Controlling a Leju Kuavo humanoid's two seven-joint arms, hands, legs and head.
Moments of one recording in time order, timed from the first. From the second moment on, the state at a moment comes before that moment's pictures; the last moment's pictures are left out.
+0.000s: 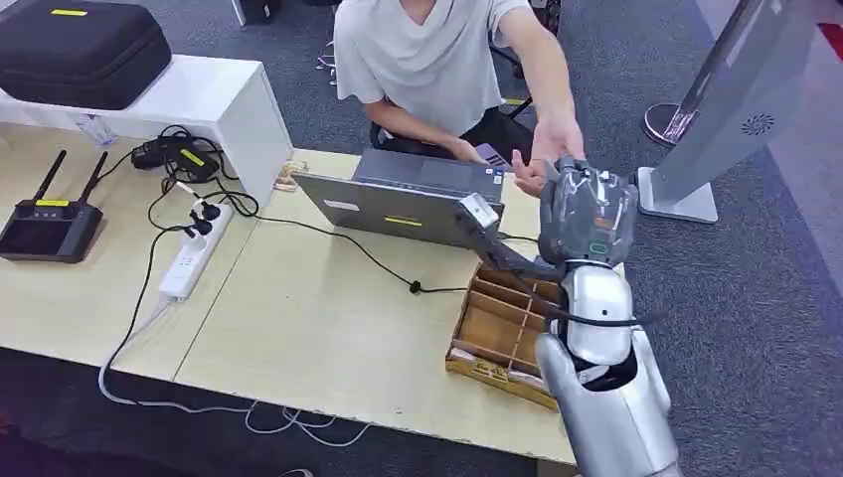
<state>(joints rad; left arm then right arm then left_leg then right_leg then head) 0.04 0.73 -1.54 -1.69 1.00 0.53 -0.21 -0.54 0.19 0.46 -1.33 1.50 -0.01 0.13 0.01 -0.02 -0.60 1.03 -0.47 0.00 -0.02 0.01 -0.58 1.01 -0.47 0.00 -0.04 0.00</state>
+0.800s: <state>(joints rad) 0.03 0.72 -1.55 -1.65 0.99 0.56 -0.20 -0.54 0.22 0.51 -1.14 1.50 -0.10 0.07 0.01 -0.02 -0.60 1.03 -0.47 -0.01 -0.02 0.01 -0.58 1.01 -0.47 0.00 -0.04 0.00</state>
